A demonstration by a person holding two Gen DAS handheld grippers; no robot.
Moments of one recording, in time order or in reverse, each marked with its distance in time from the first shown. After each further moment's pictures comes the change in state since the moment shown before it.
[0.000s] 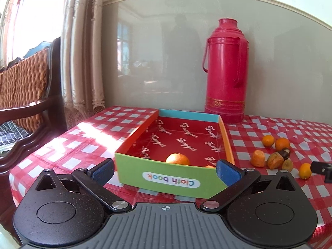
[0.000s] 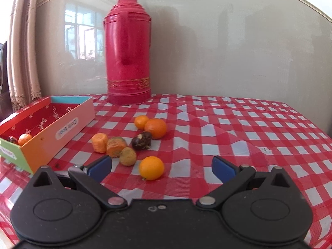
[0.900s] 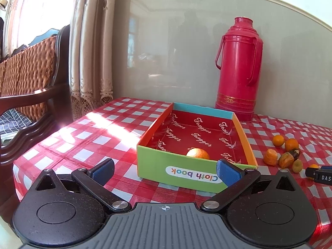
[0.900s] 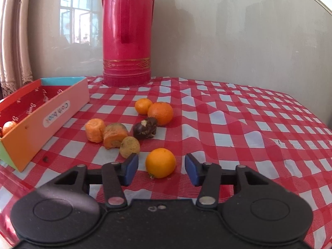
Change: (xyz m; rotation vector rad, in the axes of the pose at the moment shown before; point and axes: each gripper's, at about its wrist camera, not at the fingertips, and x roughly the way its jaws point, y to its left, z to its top) left arm 0.011 0.030 -0.004 -0.039 0.041 0.004; right arm 0.043 0.015 -0.002 -0.009 0.102 -0.059
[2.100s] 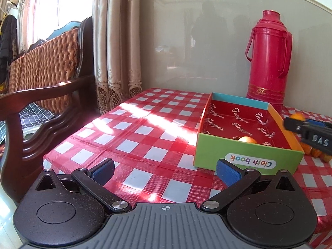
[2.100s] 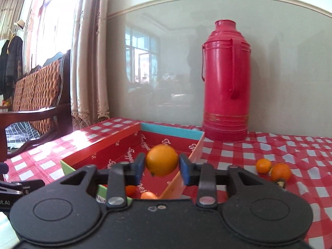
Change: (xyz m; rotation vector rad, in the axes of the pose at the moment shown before) left arm 0.006 0.056 -0.007 0.005 0.052 0.110; right arm -0.030 0.136 0.027 -0.103 -0.271 0.351
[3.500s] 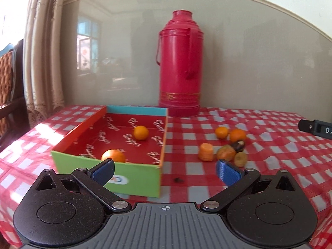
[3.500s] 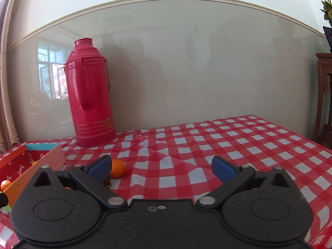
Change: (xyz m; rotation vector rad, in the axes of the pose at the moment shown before) left arm -0.036 -0.158 0.001 0.111 -0.080 -0.302; right arm -0.110 -0.192 -0.024 0.231 -0.041 -0.451
